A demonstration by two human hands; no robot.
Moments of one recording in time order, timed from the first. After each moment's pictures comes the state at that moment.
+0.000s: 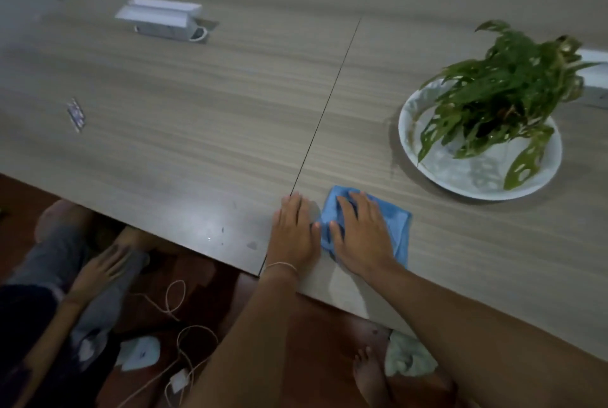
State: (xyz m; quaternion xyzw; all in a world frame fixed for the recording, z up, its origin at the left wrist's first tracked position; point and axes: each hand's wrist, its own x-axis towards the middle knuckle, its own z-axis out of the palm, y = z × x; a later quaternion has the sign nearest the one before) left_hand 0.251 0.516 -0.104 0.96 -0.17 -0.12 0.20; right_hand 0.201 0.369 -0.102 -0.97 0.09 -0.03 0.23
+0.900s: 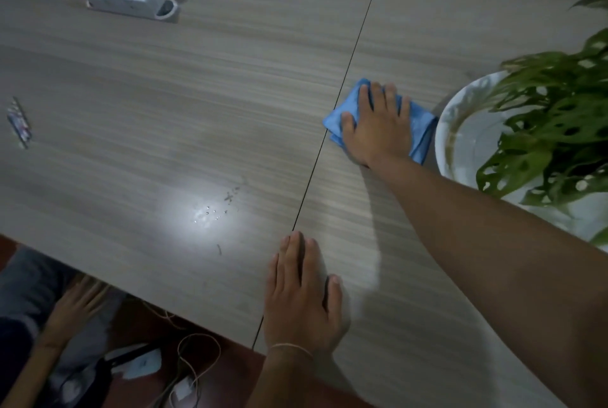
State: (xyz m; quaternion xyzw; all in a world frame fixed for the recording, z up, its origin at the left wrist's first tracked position) left_hand 0.245 0.503 -0.119 0.98 -0.13 -0.02 0.16; right_hand 0.459 0.278 -0.121 -0.98 0.17 0.00 0.09
